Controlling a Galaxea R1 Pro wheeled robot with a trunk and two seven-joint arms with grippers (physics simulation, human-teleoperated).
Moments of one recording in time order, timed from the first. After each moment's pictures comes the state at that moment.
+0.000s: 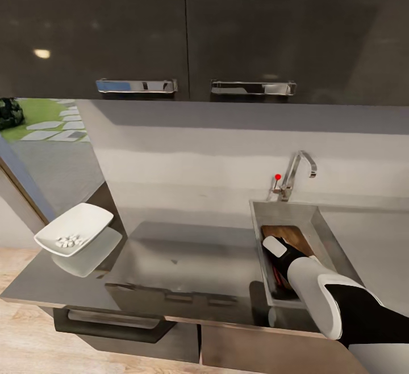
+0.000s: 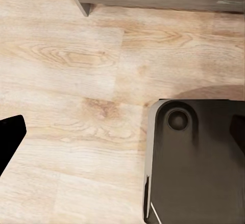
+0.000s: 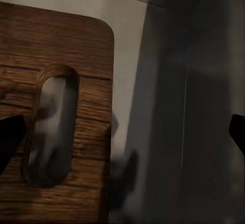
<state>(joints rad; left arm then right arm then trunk) 0.22 0.06 -0.12 -0.23 0.13 -0.80 0.17 -1.05 0.05 -0.09 -0.11 -0.74 -0.27 -1.22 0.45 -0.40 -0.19</state>
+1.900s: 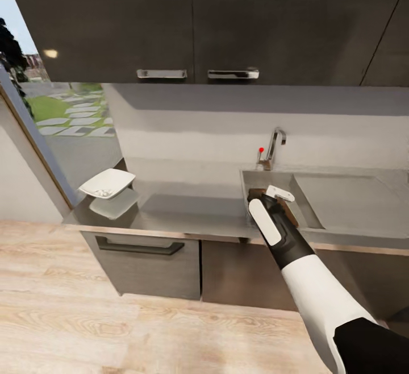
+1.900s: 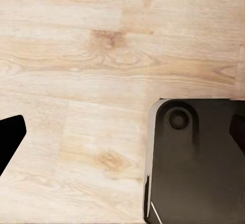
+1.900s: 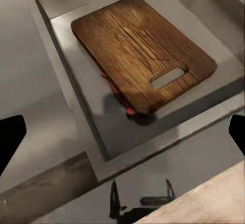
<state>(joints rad) 0.22 0.06 -0.12 -0.22 0.13 -0.80 0.17 -0.93 0.08 0.26 -1.00 -0.71 0.49 -0.95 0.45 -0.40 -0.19</state>
